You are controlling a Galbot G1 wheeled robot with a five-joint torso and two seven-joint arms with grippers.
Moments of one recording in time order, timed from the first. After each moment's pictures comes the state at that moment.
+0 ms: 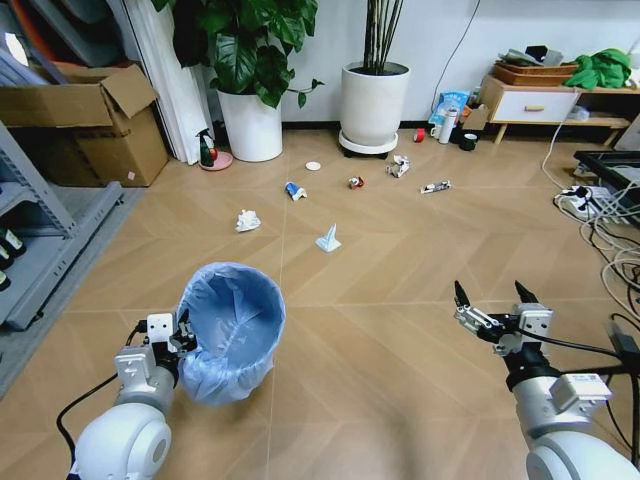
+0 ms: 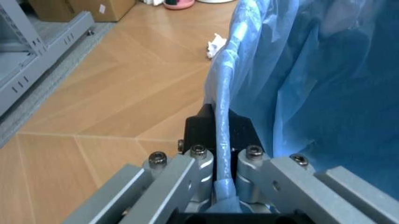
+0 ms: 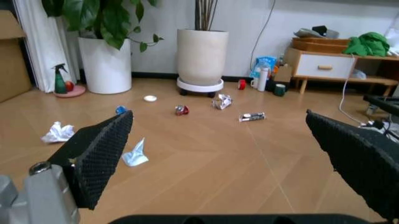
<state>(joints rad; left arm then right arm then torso) 1.50 -1.20 -0.57 -2.22 -0.40 0.51 -0.30 -1.69 1.39 0.74 2.37 0.20 -0.16 0.01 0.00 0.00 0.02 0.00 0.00</state>
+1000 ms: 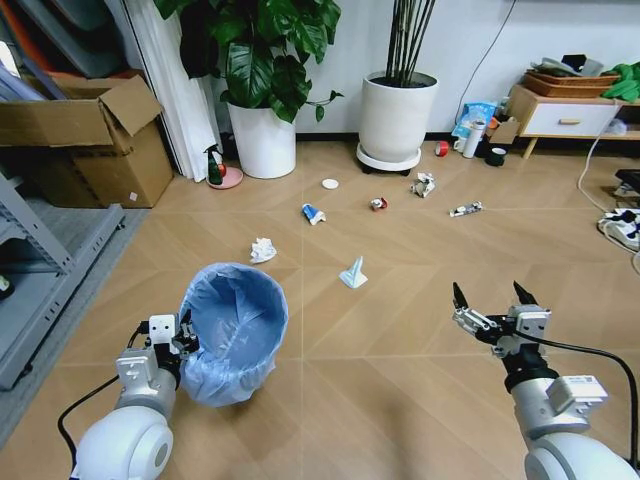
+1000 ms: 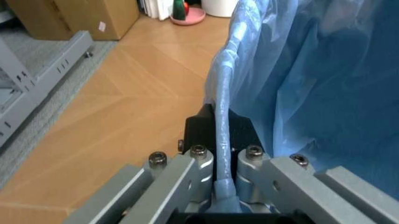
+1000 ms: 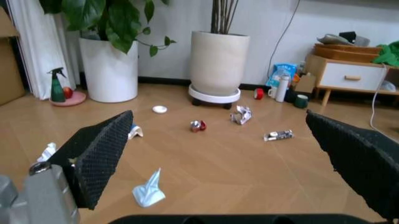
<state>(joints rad) 1.51 -1.20 -0.56 -2.23 -0.38 0.50 -0.30 -1.69 1.40 0.74 2.36 0.17 -0.15 0.00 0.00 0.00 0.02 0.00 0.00</state>
